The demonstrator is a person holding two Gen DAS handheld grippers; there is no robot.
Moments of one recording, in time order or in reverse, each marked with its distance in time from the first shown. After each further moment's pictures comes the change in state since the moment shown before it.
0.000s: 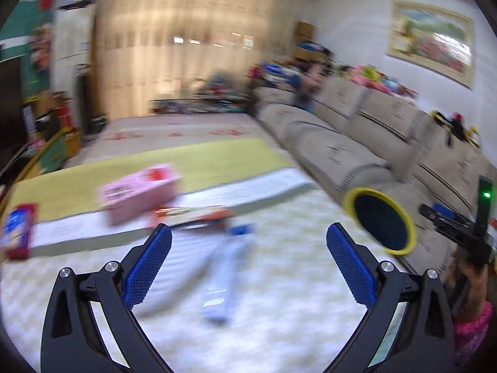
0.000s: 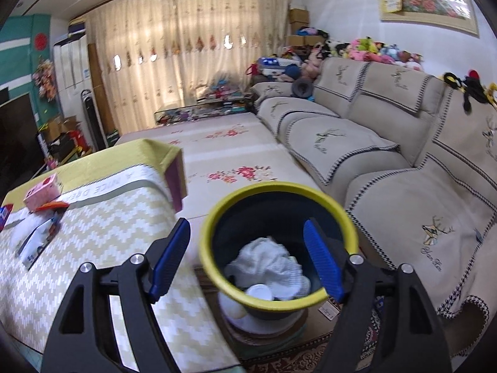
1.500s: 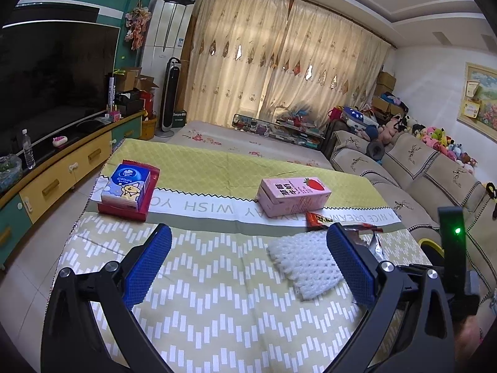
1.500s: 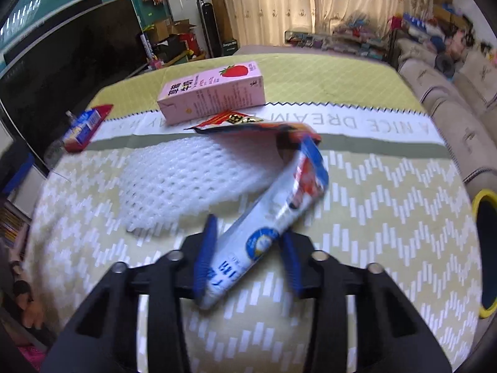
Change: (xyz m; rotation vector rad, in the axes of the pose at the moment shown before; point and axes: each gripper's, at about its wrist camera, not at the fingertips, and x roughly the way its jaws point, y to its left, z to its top) left arm -0.049 0.144 -0.056 -0.260 -0.138 0.240; right arm 0.064 0.321 -0.029 -0.285 0.389 0.460
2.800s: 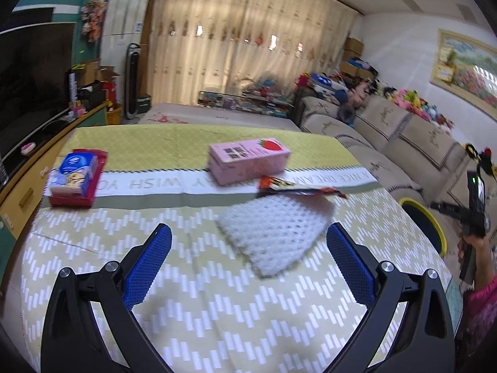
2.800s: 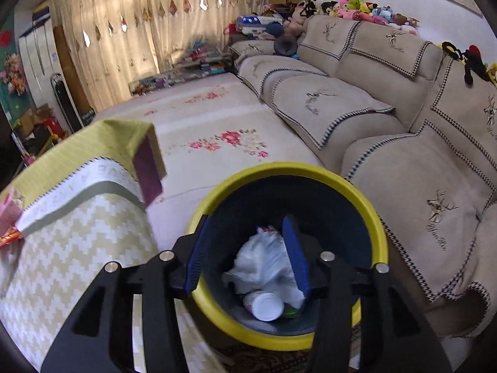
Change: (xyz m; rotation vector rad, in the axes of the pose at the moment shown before) left arm 0.026 -0.040 -0.020 0.132 0.134 -0.143; right arm -0.115 -0.298 -0.054 0.426 -0.219 -0.485
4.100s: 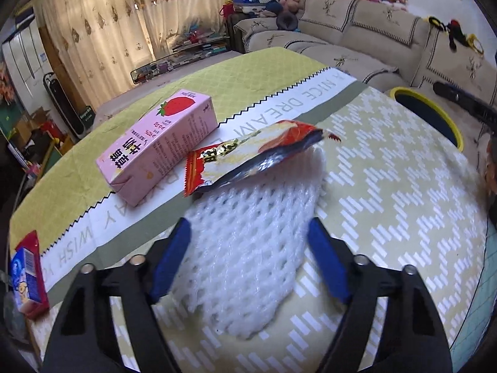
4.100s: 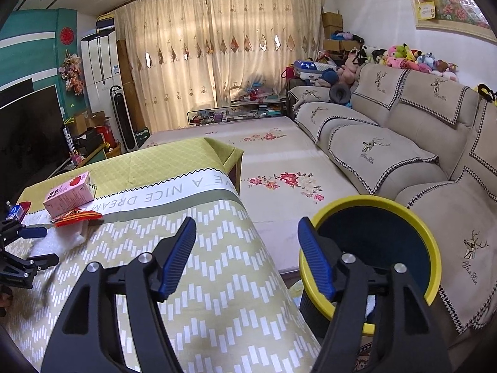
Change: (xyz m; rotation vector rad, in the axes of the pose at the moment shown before) left arm 0.113 -0.066 0.020 0.461 0.321 -0.057; right arm -0.053 0.090 -0.037 -0.136 -0.205 0.197
